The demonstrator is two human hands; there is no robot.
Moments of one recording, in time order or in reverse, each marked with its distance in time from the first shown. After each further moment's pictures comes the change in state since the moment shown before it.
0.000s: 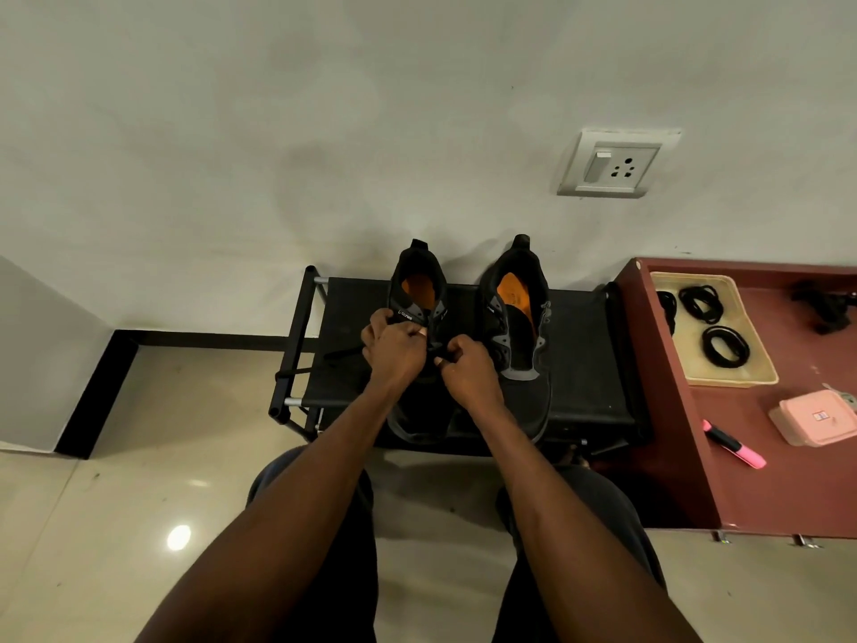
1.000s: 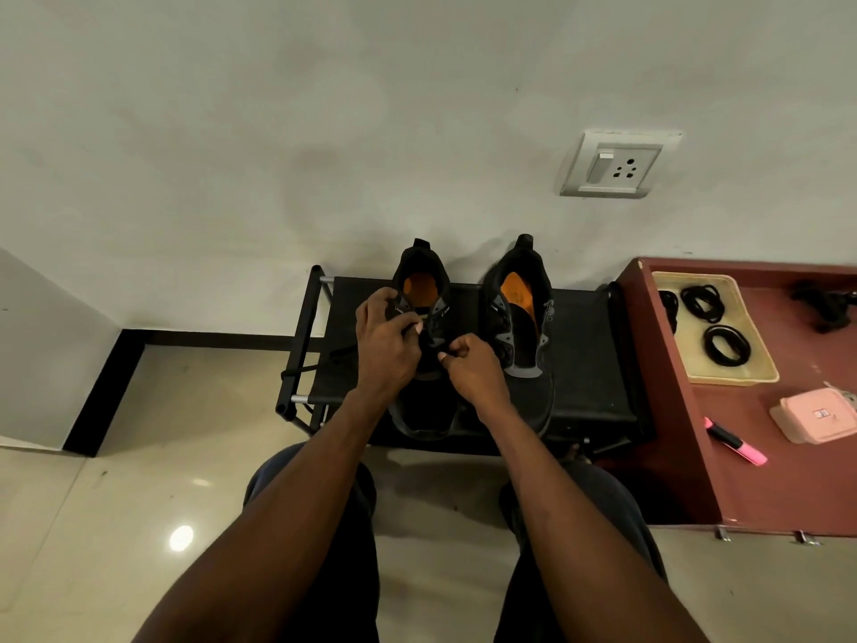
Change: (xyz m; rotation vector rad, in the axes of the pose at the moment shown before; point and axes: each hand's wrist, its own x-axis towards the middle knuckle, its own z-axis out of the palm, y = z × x) left_hand 0.003 -0.027 -0.009 0.176 0.317 0.519; right_hand -0.015 -0.016 -0.012 0.118 0.000 0.059
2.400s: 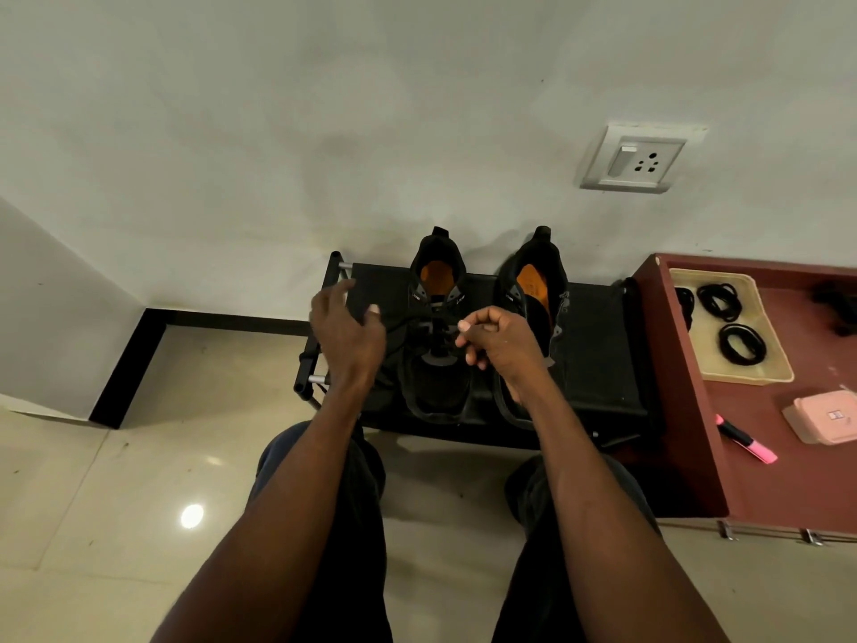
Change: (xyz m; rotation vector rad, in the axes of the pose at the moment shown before) left_hand -0.018 0.004 -0.066 -0.276 0.220 -0.477; right_hand -0.026 -0.022 -0.037 0.432 -0.180 -0.124
